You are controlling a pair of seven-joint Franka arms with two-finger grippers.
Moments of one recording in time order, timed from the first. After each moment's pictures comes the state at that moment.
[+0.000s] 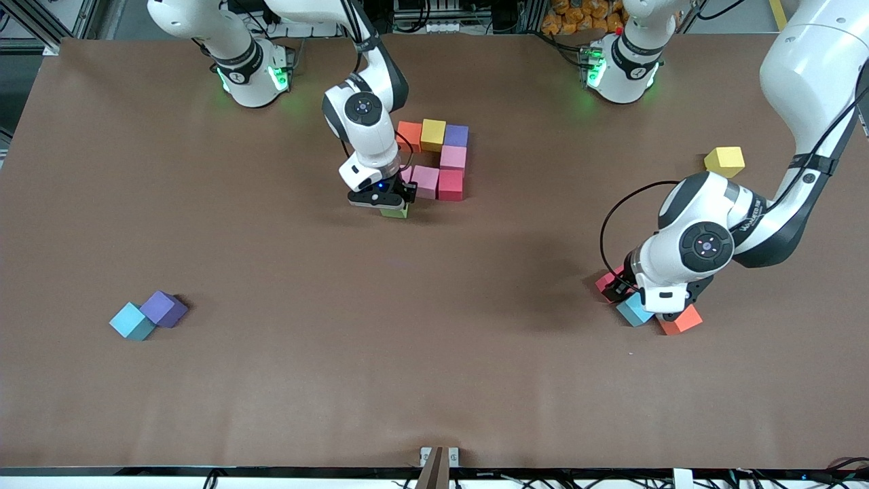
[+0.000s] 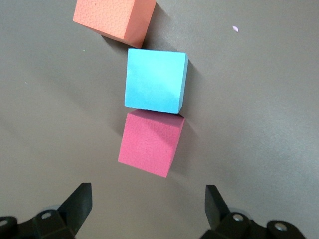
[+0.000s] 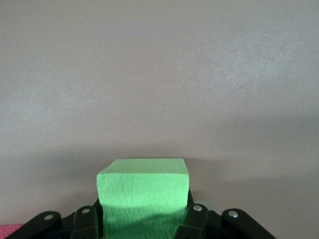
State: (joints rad) left arm 0.52 0.71 -0.91 -1.69 0.60 1.92 -1.35; right arm 1.27 0.45 -0.43 -2.22 0.33 2.72 0.75
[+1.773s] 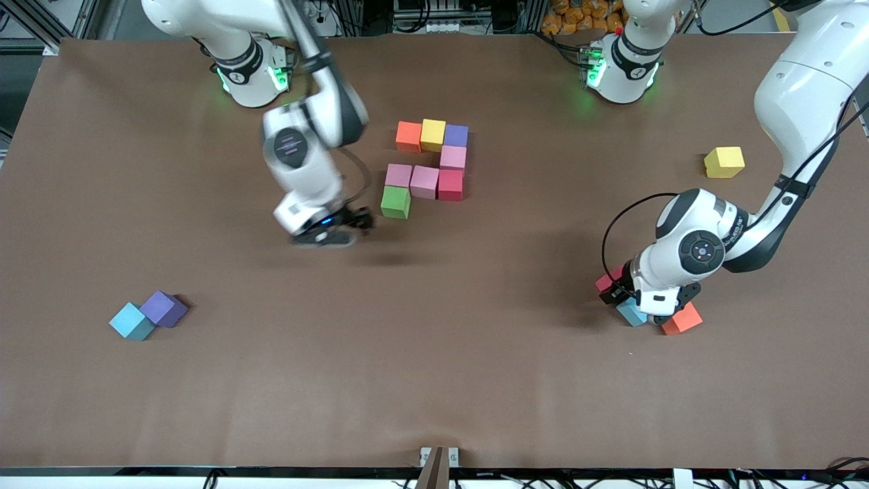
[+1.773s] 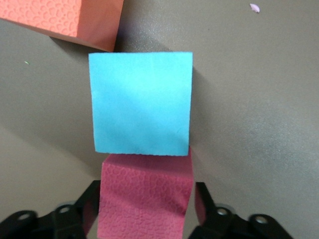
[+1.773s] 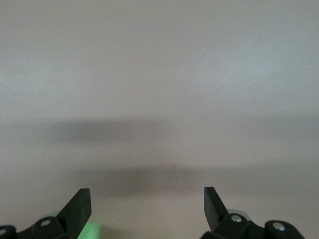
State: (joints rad) left arm 0.54 0.77 -0.81 -1.82 0.65 2.19 -1.23; right arm 0.98 0.34 -0.55 -2.11 0.33 2.43 0.16
